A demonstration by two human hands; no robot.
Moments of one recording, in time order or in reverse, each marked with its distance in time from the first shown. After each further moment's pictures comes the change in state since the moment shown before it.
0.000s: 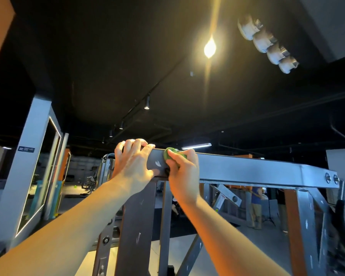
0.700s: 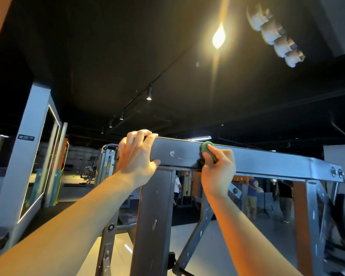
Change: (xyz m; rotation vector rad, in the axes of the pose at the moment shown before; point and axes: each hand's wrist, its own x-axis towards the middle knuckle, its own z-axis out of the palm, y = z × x) left_hand -0.017 -0.036 -0.001 -0.155 0.015 -0.008; right_hand -0.010 0.017 -0.022 -0.088 0.176 0.253
